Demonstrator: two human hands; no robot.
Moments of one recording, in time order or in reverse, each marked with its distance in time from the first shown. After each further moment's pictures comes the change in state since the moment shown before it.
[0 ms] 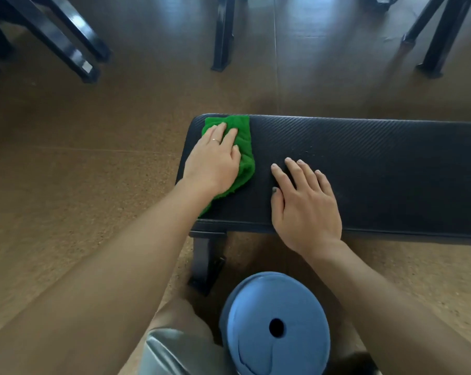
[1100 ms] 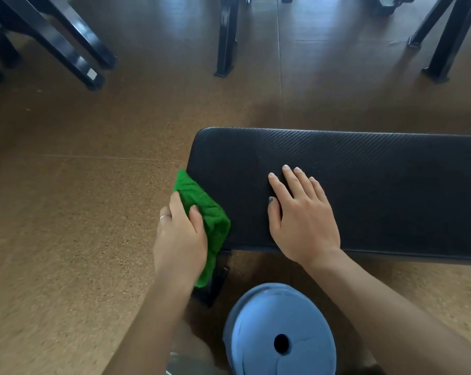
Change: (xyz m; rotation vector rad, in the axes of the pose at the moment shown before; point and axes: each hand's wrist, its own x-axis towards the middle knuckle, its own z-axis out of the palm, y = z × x) left_hand -0.111 -0.021 0.001 -0.334 0.160 -0.488; right_hand 0.019 -0.008 -0.002 0.046 -0.036 -0.029
